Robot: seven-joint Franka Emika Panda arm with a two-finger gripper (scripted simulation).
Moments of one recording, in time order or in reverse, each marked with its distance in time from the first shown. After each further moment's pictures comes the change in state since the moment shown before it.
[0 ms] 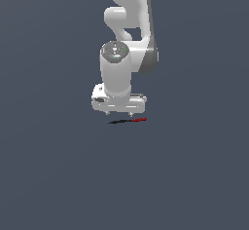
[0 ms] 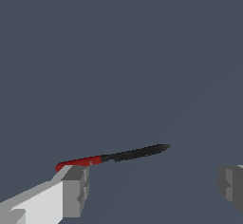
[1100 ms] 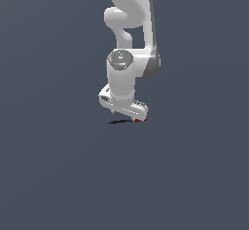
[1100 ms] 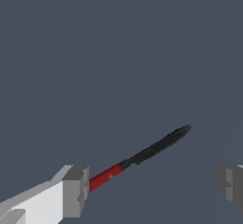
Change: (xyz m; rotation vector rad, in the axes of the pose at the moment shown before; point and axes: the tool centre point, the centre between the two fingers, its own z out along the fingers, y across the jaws) arm -0.012 -0.016 0.031 0.014 0.002 0.347
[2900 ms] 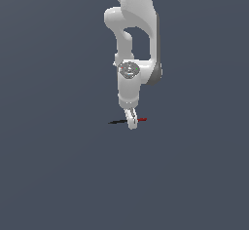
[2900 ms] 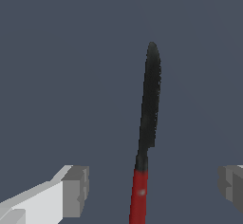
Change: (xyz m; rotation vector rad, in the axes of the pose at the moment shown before) arm -0.045 -0.004 0.069 0.013 0.027 0.934
